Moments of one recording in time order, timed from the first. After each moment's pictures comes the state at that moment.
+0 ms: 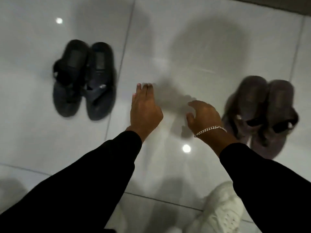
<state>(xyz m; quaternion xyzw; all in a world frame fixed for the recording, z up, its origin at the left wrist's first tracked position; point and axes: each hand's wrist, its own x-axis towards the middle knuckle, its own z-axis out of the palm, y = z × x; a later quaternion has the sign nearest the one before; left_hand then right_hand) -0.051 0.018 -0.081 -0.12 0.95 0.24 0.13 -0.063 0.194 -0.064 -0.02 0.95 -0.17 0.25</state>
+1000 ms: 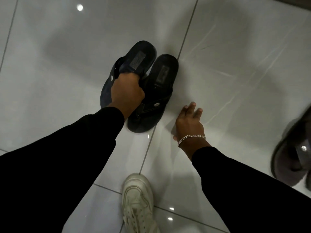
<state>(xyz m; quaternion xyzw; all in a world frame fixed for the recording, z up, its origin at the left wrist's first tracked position) -0.111 -0.193 -0.078 -0.18 0.95 0.20 0.12 -0.061 -0.002 -0.112 -0.12 0.92 0.05 0.37</state>
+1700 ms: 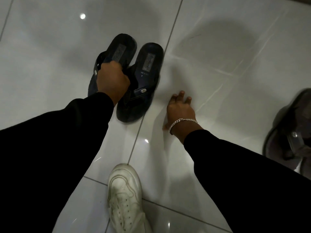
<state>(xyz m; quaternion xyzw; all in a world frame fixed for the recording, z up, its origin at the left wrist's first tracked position) -0.097 -0.185 -0.078 -0.28 0.93 0.24 0.06 -0.070 0.009 -0.114 -0.15 0.92 -0.03 0.36</state>
